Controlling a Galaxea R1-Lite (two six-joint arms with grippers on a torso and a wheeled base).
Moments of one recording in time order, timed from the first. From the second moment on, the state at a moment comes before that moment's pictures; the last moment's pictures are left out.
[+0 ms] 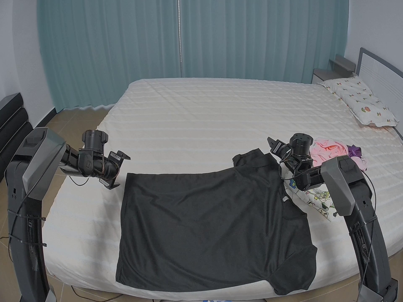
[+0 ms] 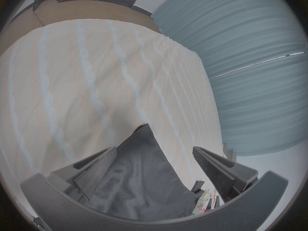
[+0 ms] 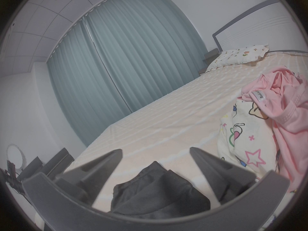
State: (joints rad) left arm 0.00 2.44 -1.56 -0.16 -0.17 -1.14; right arm 0.14 2.85 -2.00 -0.76 -0.08 0.49
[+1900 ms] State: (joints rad) left arm -0.24 2.20 -0.50 -0.86 -0.02 -0.76; right arm 0.18 2.24 -0.36 -1.43 0.04 0.91
